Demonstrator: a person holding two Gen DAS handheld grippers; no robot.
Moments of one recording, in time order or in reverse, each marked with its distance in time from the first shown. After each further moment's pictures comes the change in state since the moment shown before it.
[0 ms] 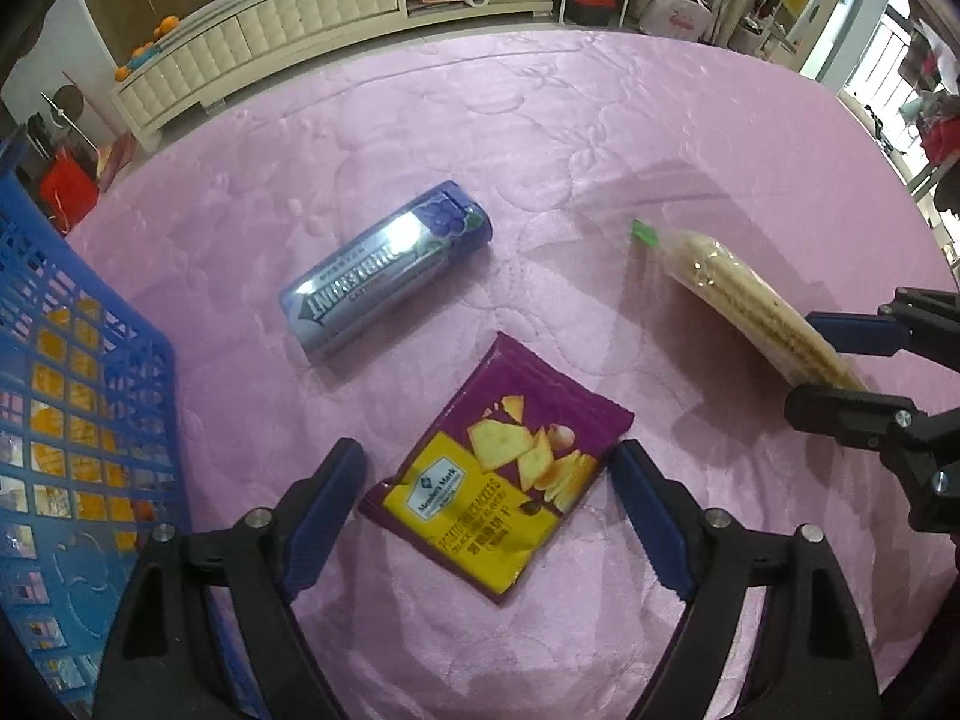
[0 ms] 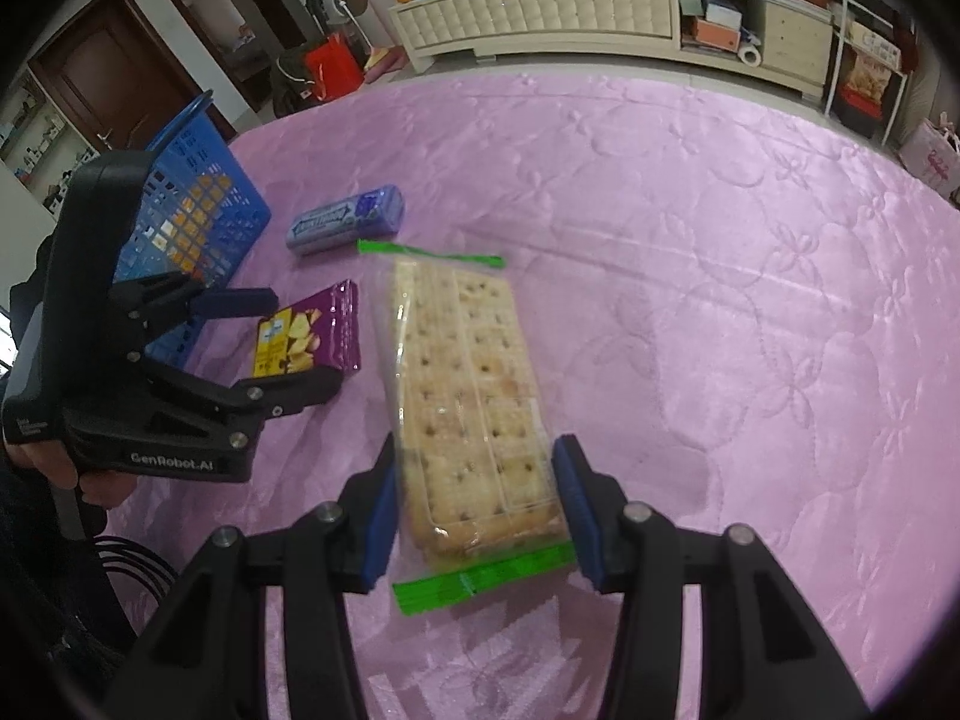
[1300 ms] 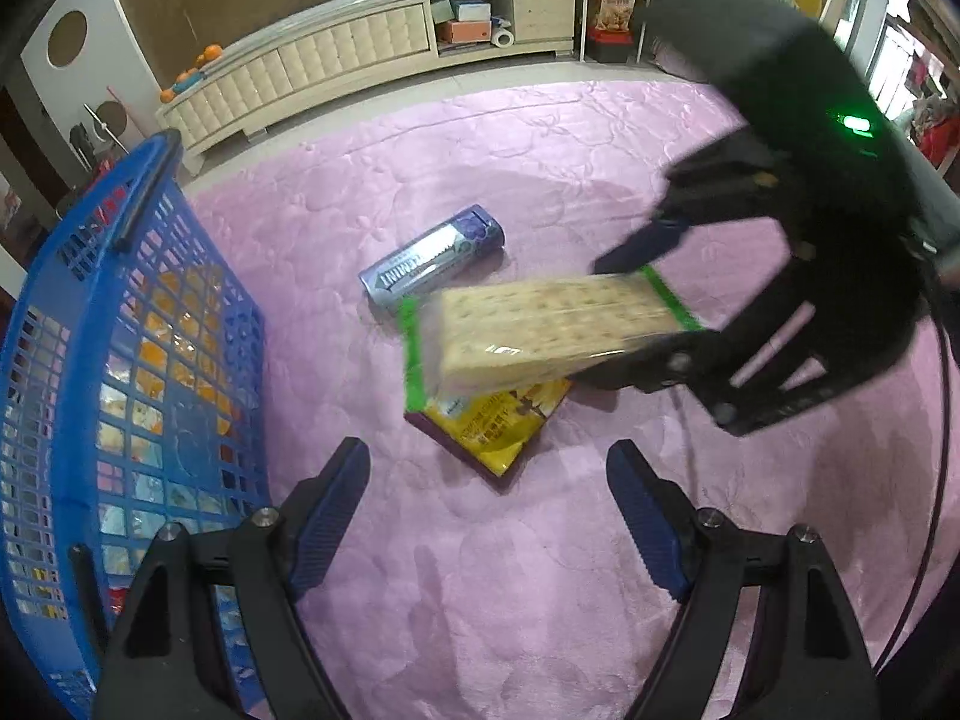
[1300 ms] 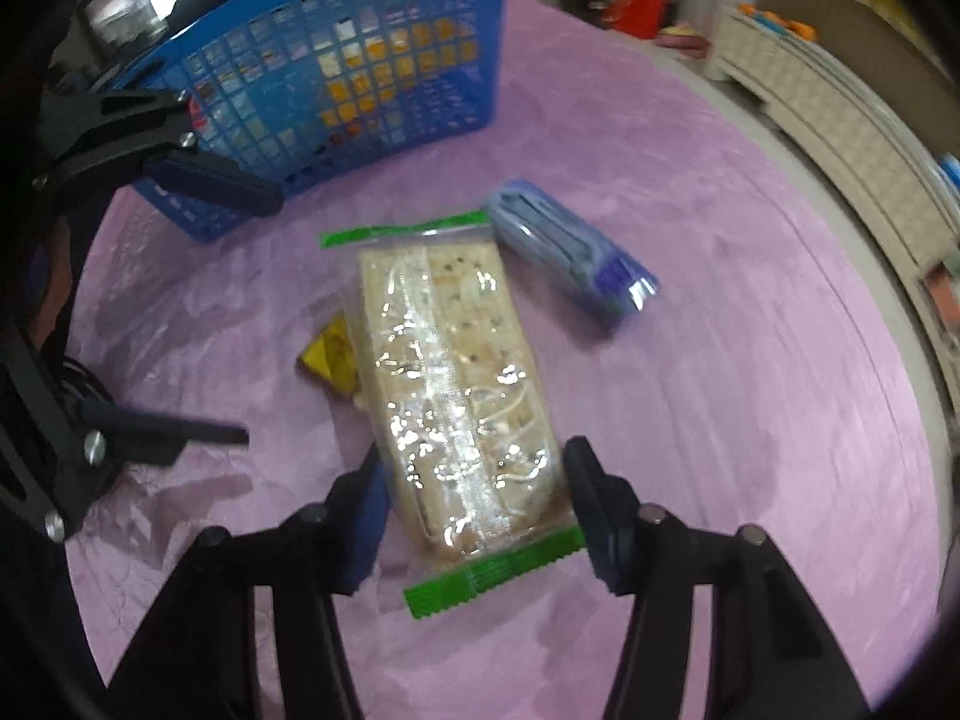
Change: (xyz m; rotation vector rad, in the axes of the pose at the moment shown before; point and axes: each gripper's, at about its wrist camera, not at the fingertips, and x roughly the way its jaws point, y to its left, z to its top) left arm -0.072 -0.028 -0.045 -0.024 -0.094 0.074; right arm 0.047 0.067 0.041 -0.716 0.159 0.114
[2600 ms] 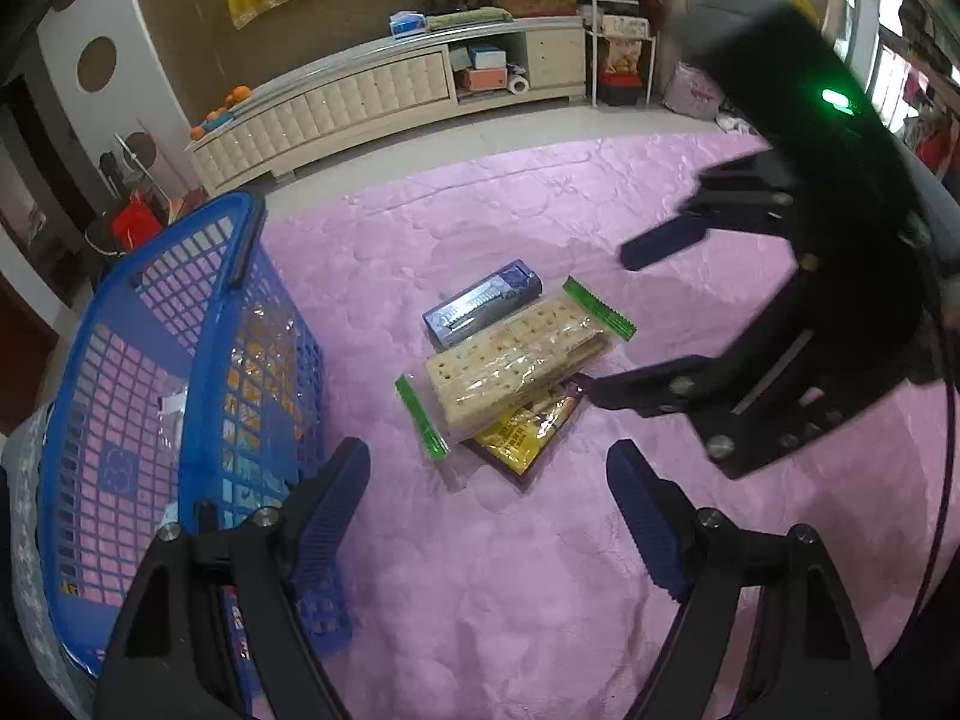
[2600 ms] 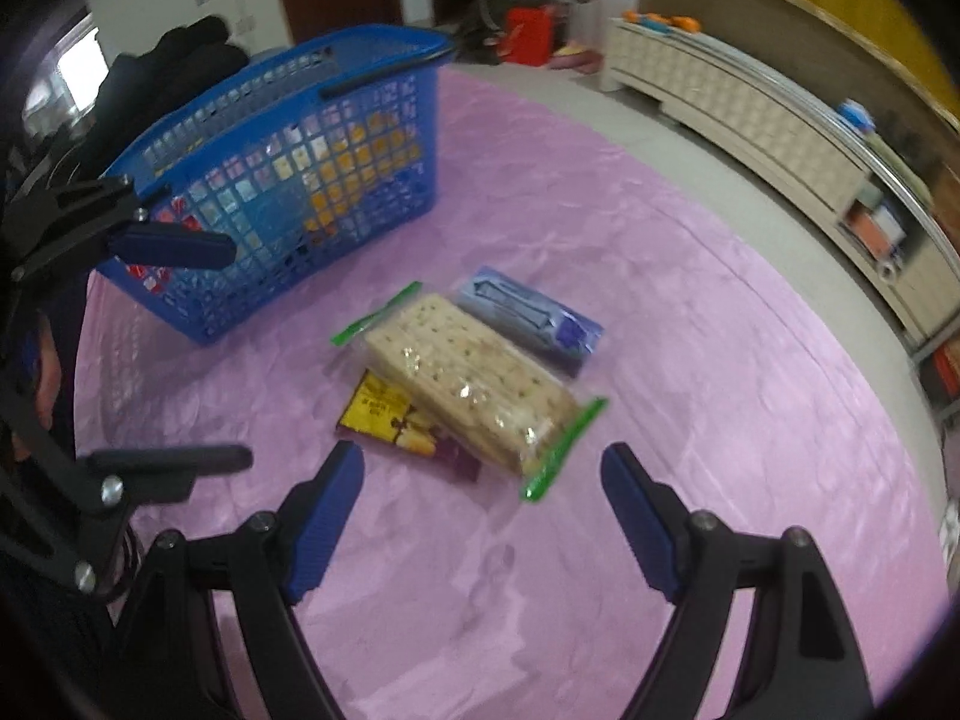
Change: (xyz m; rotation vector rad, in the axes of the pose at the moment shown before) left arm -0.049 0.000 -0.011 0.016 -0.119 0.064; right arm -0.034 0.007 0.026 0.105 -0.084 -0.080
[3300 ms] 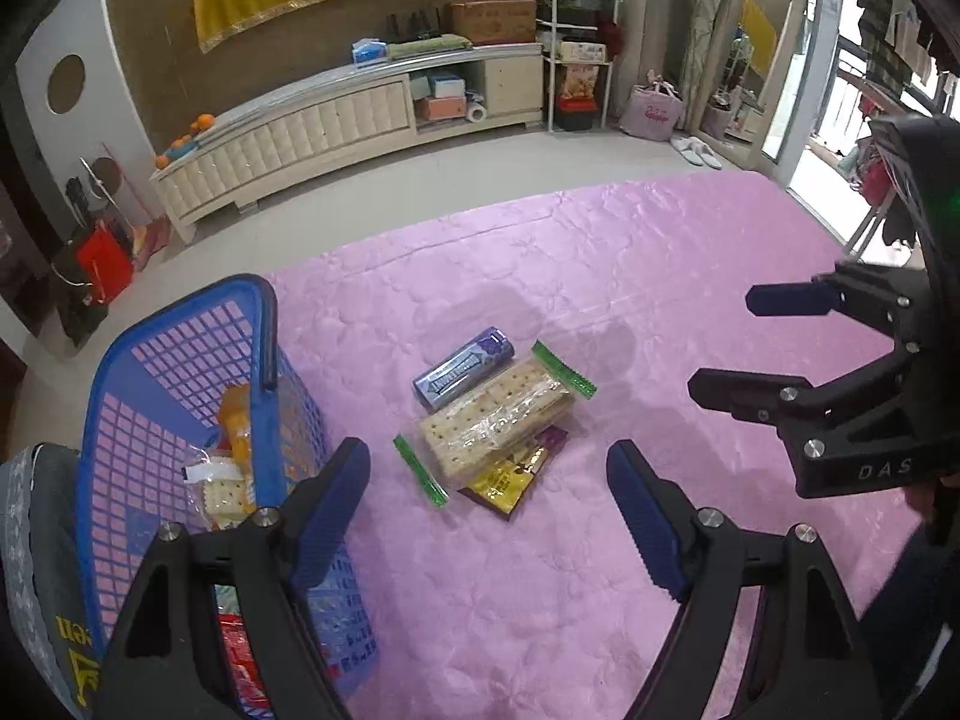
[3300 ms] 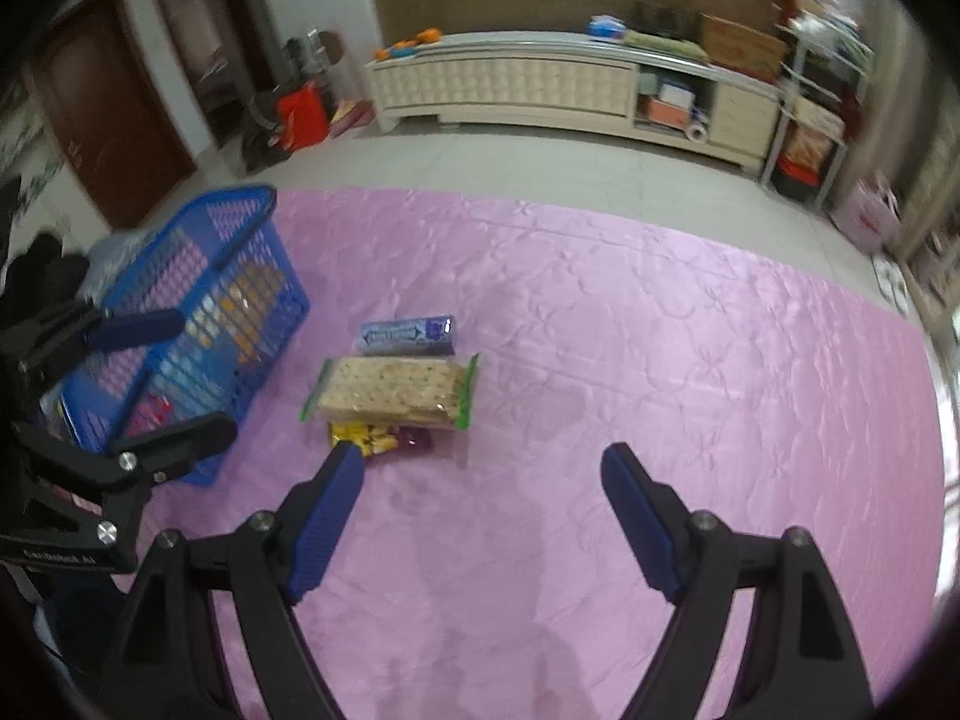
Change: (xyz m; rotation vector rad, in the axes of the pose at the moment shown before) left arm -0.036 0.018 0.028 0.032 -0.060 -0.102; right arm -0.089 0.012 -0.044 0.521 -0.127 -0.259
